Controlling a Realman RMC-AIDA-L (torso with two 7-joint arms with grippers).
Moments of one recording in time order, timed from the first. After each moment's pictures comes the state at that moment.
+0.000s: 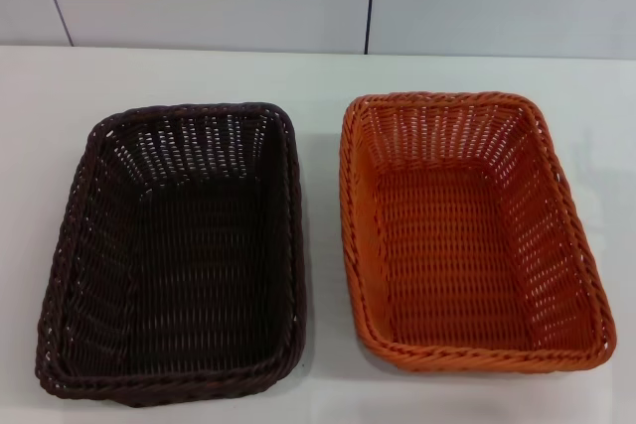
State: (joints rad) left arm -0.22 -1.95 -2.37 -0.61 0.78 -1.10 1.81; right arm 0.35 2.08 0.77 0.67 -1.91 -1.43 -0.44
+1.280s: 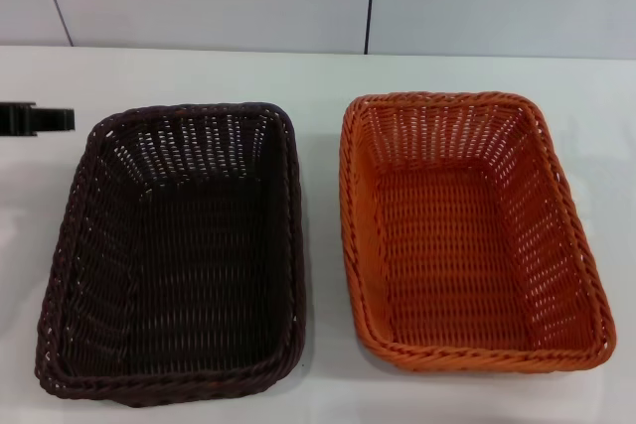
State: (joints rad) left arm -0.26 -2.06 -2.02 -1.72 2.53 -1.30 0.32; right arm 0.41 2.08 0.77 0.63 -1.91 -1.42 -0.41
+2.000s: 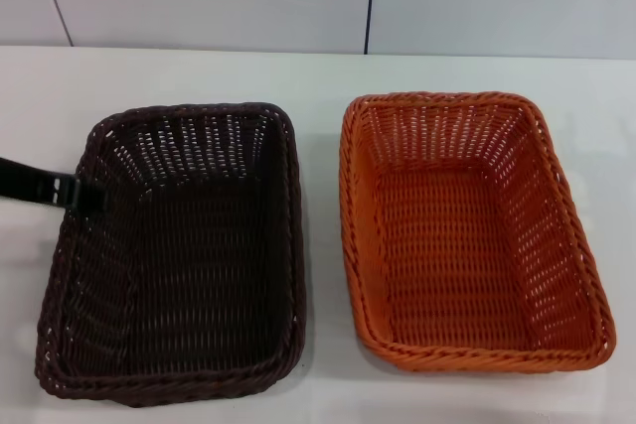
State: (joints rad) left arm -0.33 -2.06 -1.84 -1.71 2.73 -1.48 0.15; right arm 0.44 2.08 0.77 0.58 -1.91 -1.42 -0.37
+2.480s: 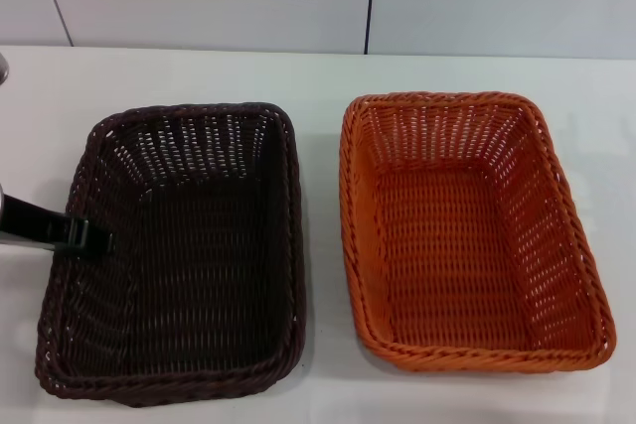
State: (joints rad) left arm -0.33 -2.06 -1.82 -1.58 2.73 -1.46 0.14; right arm 0.44 2.08 0.77 0.56 -1.91 -1.42 -0.35
